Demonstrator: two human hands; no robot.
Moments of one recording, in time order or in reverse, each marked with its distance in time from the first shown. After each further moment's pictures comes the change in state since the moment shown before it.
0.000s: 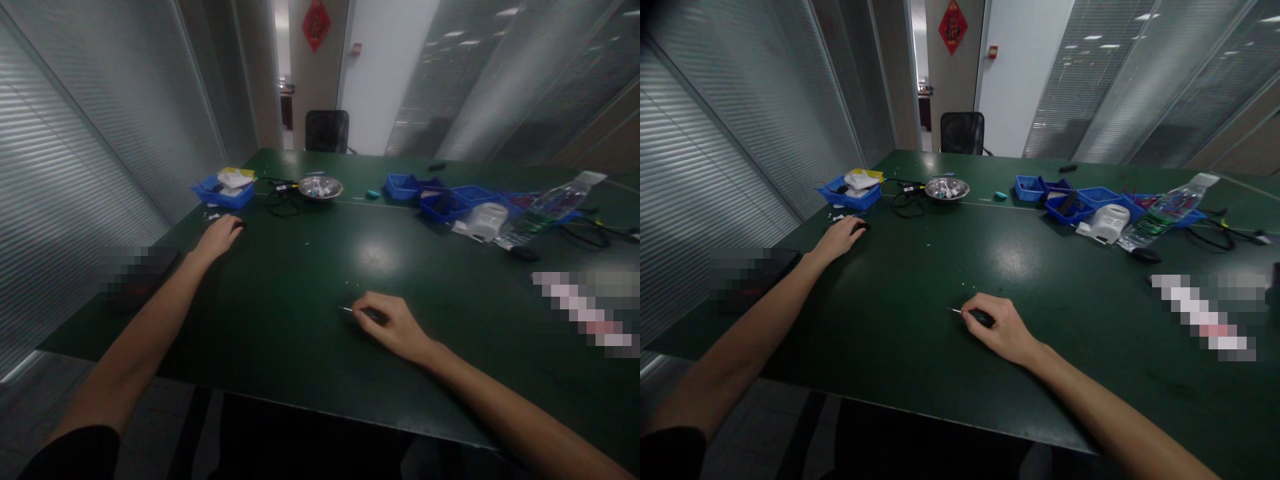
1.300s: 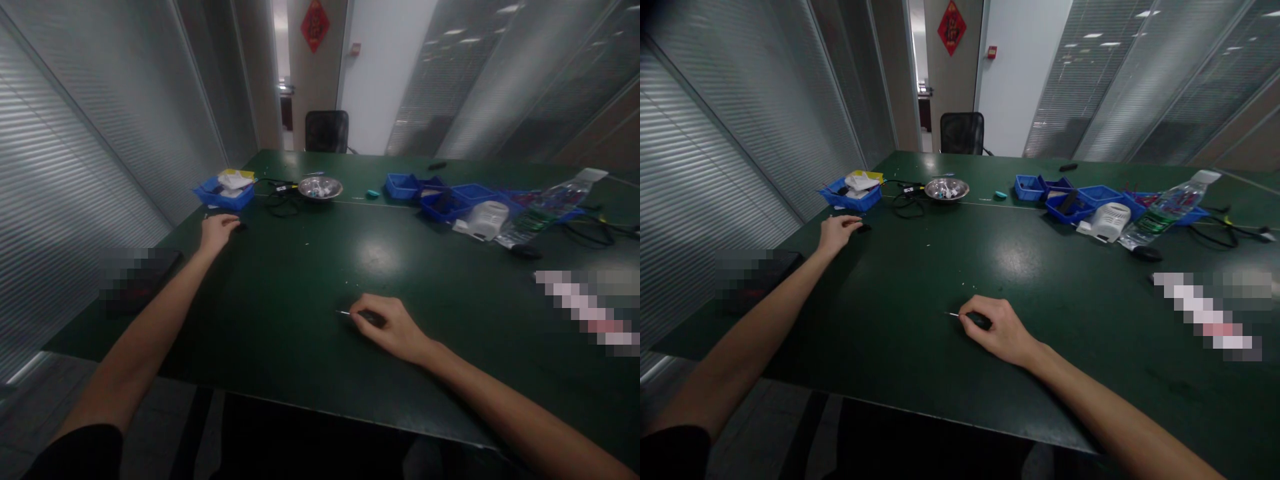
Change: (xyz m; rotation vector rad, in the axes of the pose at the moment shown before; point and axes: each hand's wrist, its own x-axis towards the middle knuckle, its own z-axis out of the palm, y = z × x) left_hand 0.013 0.006 -0.002 -0.336 0.222 -0.395; right_hand -0.001 -0.004 0.002 0.003 -0.048 -0.012
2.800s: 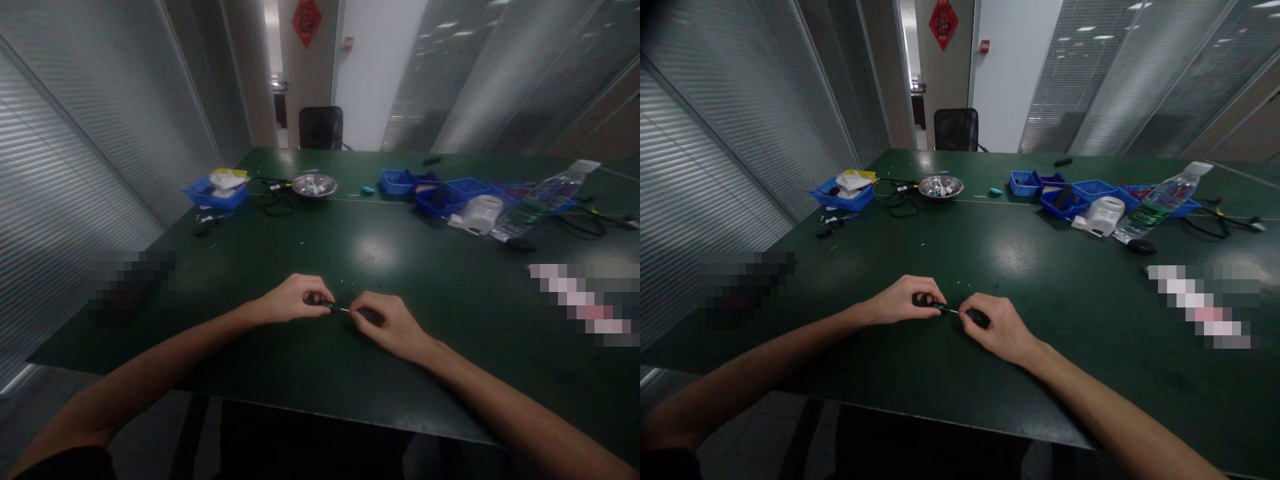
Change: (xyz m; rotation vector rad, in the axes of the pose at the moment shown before) left_hand -0.171 0.207 0.030 -0.513 -0.952 0.599; right_hand -0.002 0.004 -0.001 -0.058 0.050 0.037
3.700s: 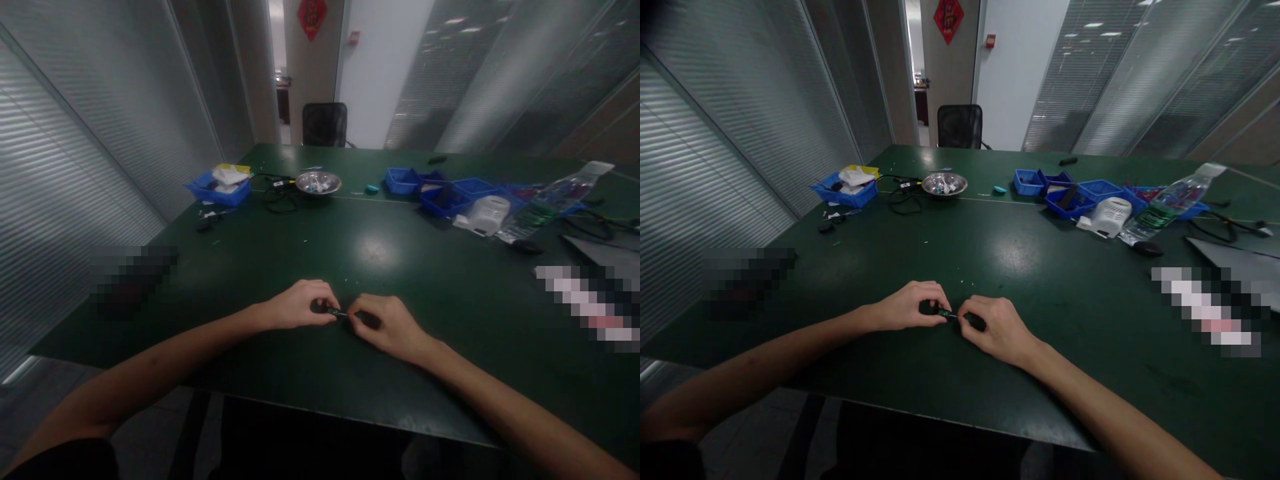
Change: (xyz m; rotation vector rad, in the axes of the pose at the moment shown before) left_hand -0.003 -0.007 0.013 0.116 -0.028 0.070; right_hand 0.006 -0.006 0.005 -0.020 -0.076 0.015
